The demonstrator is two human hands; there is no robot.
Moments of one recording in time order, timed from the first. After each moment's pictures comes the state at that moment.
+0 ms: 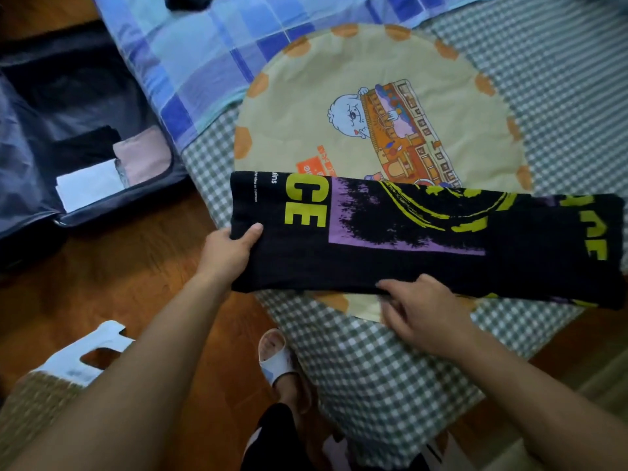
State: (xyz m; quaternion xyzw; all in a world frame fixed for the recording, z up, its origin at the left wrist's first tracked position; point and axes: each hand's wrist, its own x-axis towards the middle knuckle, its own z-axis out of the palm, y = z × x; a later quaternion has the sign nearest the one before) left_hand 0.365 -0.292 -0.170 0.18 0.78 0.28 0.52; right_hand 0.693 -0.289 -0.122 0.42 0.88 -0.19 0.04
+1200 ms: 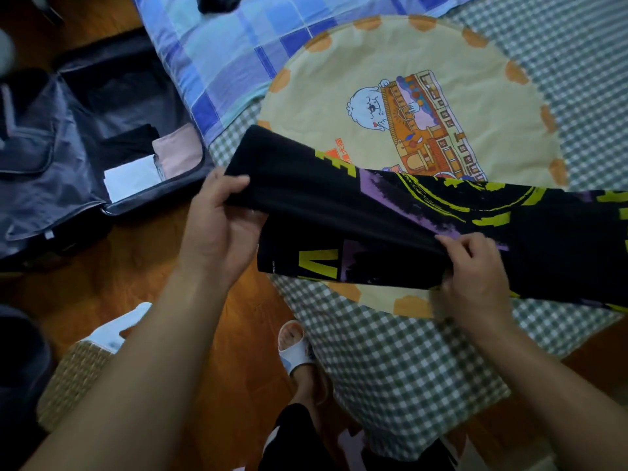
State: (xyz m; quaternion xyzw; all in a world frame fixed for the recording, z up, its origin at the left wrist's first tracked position) left_hand 0.375 -0.282 -0.070 0.00 0.40 0.67 0.62; right_hand 0.721 -0.268 -0.138 0.59 0.79 -0.09 -0.10
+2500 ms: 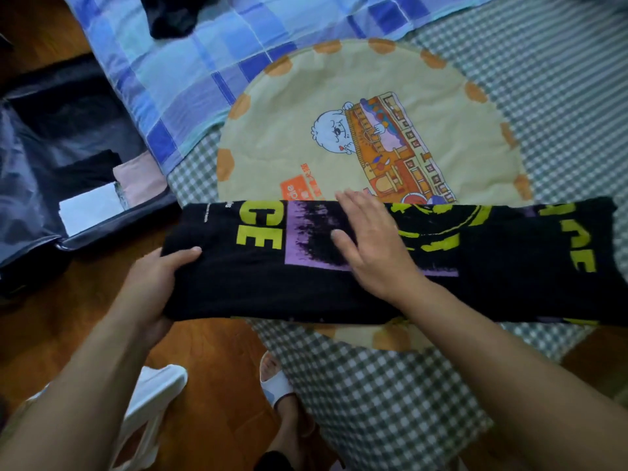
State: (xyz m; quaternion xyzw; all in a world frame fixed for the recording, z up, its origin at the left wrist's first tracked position) left_hand 0.349 -0.295 -0.090 0.02 0.71 0.41 0.57; right_hand 0.627 -0.198 -0.145 0.51 0.81 -0.29 -0.06
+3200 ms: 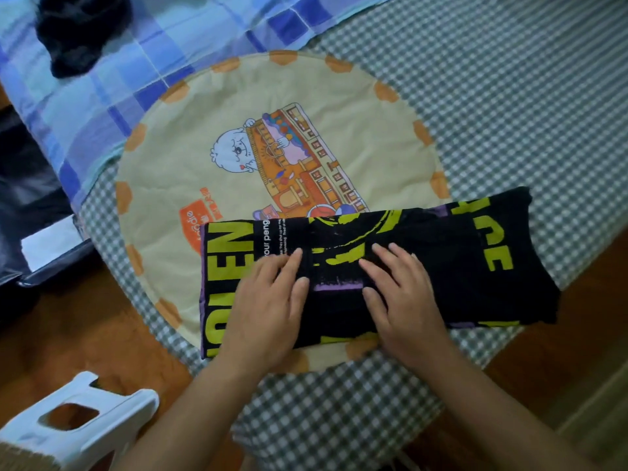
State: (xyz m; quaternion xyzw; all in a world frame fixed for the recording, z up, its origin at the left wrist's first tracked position) left_hand 0.598 -0.255 -0.129 0.65 0.70 0.11 0.26; right_hand 0.822 -0.232 -0.147 0.57 0.78 -0.23 -0.13
